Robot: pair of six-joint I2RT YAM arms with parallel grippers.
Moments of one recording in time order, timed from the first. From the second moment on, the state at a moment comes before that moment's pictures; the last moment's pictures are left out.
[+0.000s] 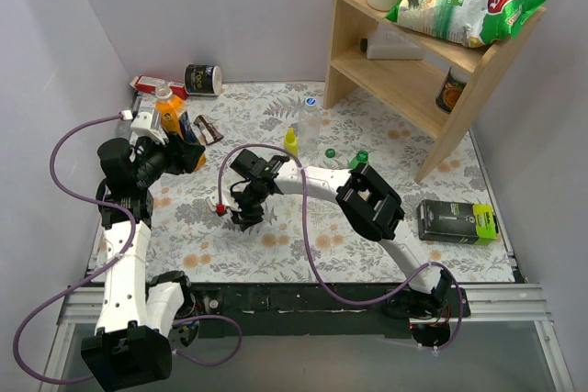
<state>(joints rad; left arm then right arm) 0.20 0.85 0.81 -0.19 0.64 -0.15 1.04 2.30 1.80 -0.60 -0.70 -0.96</state>
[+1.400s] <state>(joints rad) -0.41 0.96 0.48 -0.17 0.94 0.62 0.87 1.64 2.01 -1.11 -0.82 -0.86</state>
